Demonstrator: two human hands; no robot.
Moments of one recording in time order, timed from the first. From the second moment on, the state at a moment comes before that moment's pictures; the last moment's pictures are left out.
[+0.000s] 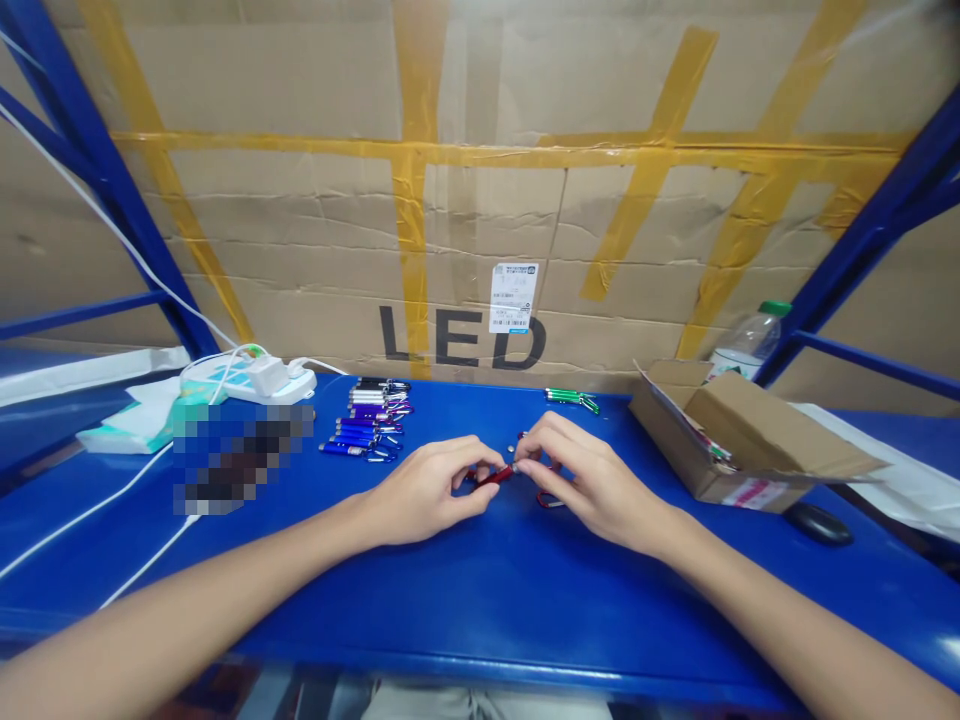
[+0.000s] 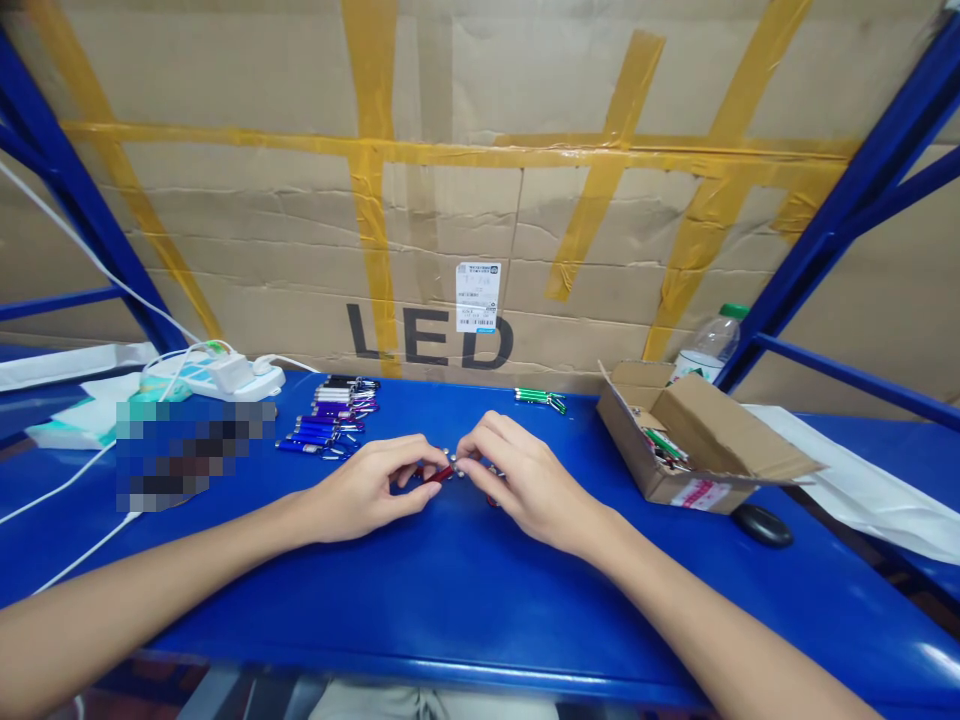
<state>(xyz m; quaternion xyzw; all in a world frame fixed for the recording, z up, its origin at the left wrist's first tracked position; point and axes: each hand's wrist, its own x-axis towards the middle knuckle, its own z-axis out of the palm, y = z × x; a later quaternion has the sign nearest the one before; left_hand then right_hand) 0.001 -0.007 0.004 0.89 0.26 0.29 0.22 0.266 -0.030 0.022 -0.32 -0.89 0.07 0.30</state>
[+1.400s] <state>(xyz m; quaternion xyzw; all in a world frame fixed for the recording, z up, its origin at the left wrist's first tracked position) 0.001 -0.003 0.003 0.87 0.27 0.32 0.24 0.265 -0.024 0.015 -0.28 -0.91 0.02 0.31</state>
